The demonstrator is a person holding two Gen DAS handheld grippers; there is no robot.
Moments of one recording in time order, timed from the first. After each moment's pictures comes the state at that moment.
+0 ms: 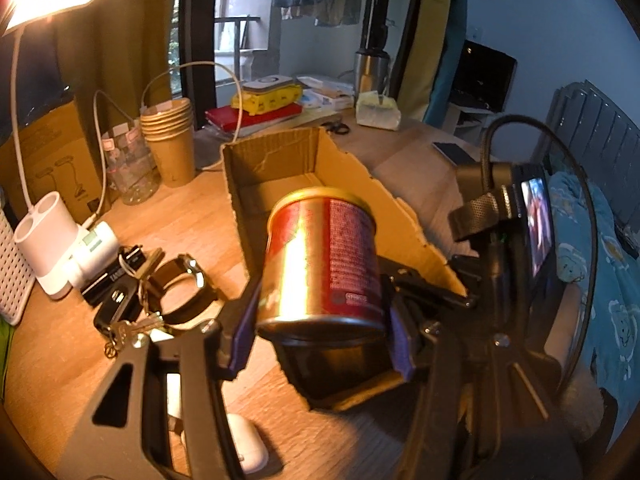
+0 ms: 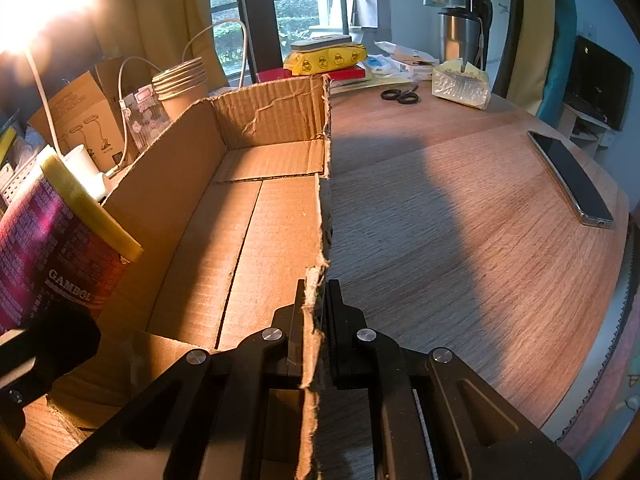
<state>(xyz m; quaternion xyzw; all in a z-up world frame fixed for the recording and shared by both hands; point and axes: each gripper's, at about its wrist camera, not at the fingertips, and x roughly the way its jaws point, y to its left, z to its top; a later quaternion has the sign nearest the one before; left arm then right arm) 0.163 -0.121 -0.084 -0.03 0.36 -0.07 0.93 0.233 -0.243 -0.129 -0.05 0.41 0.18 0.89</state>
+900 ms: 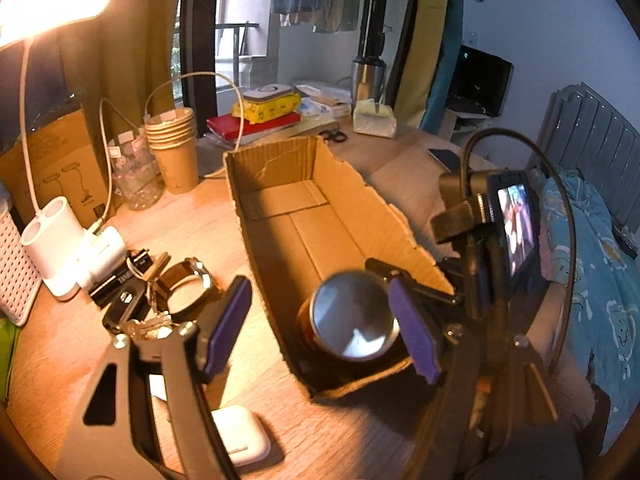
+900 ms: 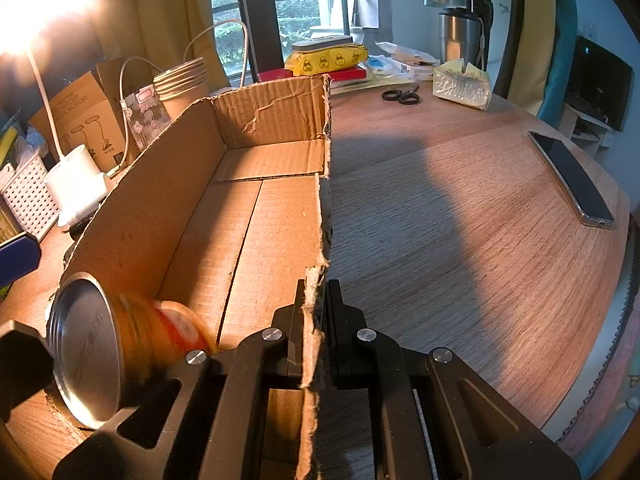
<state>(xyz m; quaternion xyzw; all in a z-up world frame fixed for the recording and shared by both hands) 0.149 -0.117 -0.072 -0.03 0.35 -0.06 0.93 0.232 -0.242 -0.129 -0.05 0.41 0.18 0.89</state>
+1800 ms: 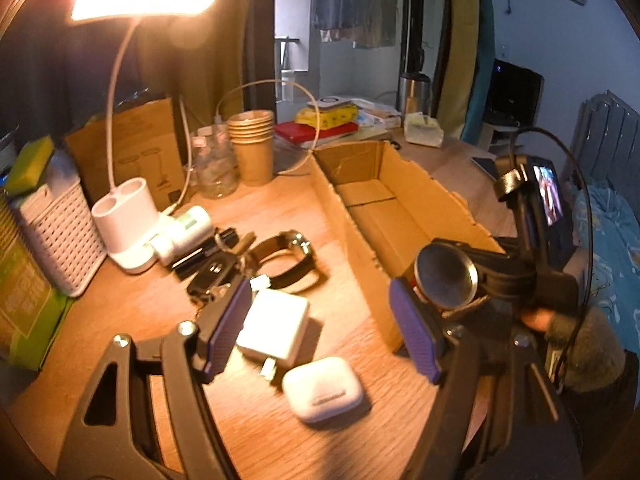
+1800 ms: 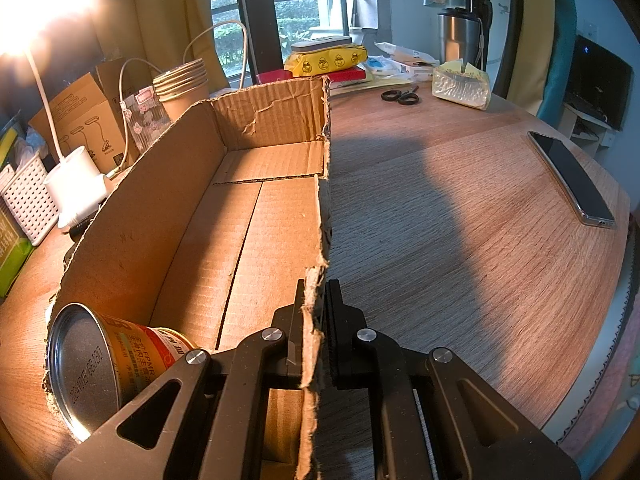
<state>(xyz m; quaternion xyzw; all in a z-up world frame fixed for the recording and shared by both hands) 0.092 -0.061 -0.076 -0.02 0.32 0.01 0.95 0.232 -0.242 -0.130 -0.04 0.41 0.18 0.89</state>
